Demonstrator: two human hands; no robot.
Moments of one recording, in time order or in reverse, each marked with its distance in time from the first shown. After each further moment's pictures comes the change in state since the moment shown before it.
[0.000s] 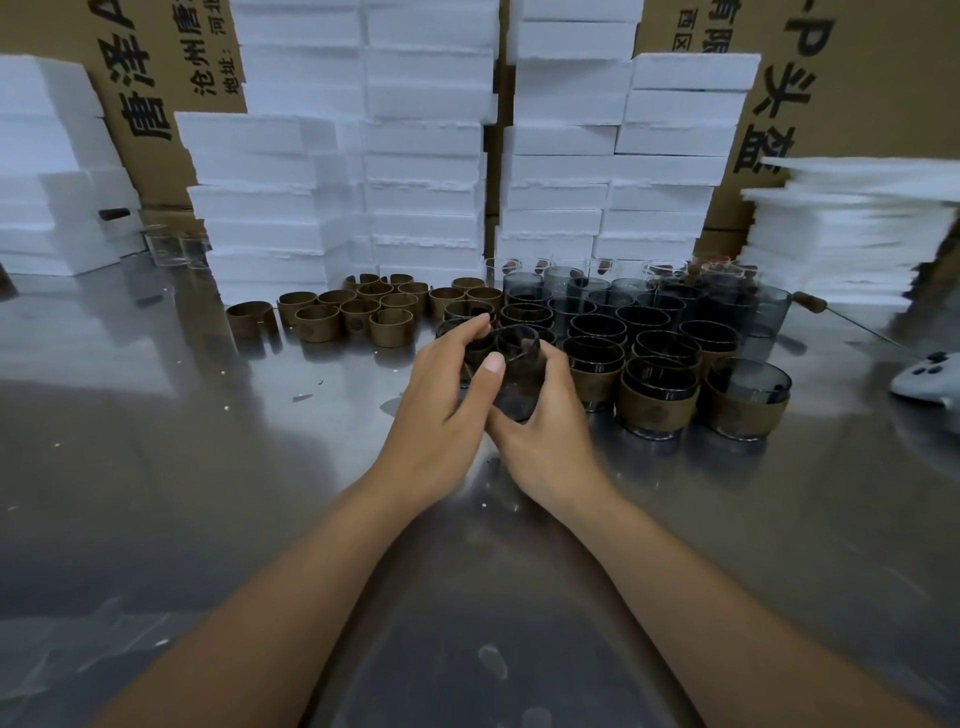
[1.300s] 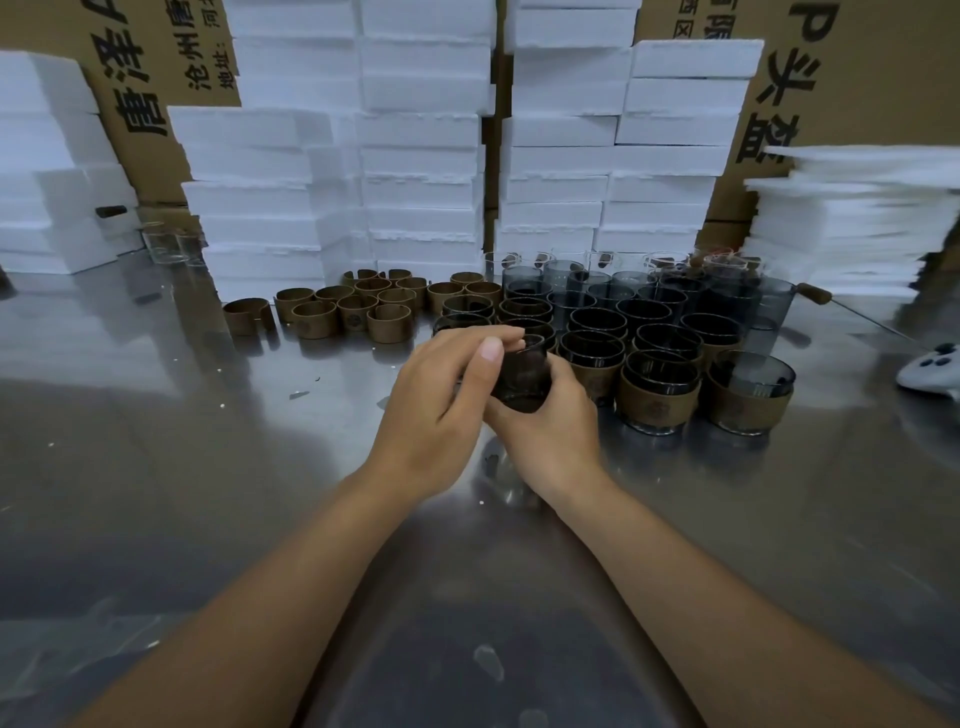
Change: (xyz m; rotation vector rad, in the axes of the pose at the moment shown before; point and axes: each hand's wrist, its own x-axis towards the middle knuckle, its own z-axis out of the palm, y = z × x) left_hand 0.003 0.011 -0.003 -0.053 0.063 0.188; right_hand 0.004 0.003 -0.003 -0.075 0.093 0.151
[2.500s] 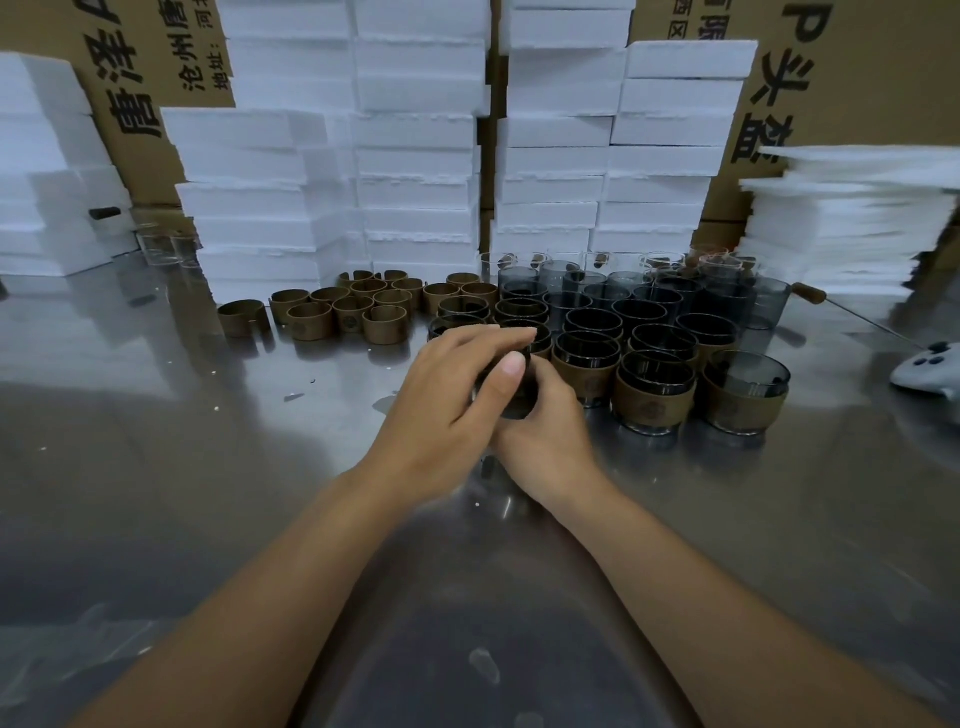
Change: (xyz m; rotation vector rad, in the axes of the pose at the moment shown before) left_hand 0.001 -0.002 0.001 0.126 -0.150 0.006; right_hand -0.002 -0.001 0.000 0.118 -0.125 -0.047
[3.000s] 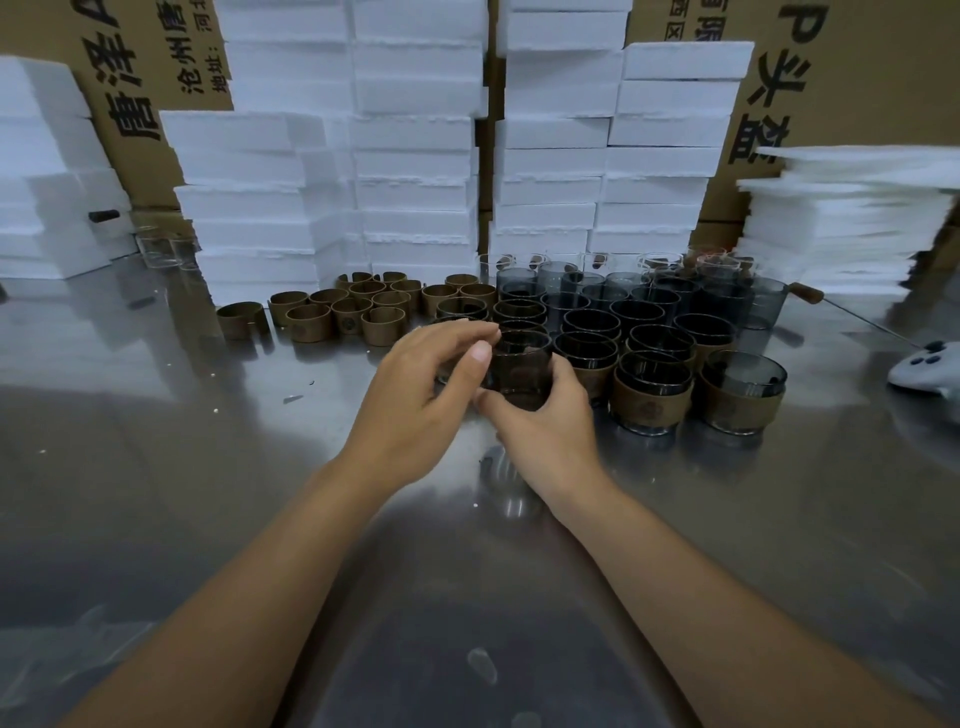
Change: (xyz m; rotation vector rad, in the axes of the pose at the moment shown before) left_hand 0.003 -0.008 -0.011 -0.033 0.070 -0.069; right_hand 0.000 -0.003 -0.002 0.100 0.105 0.055
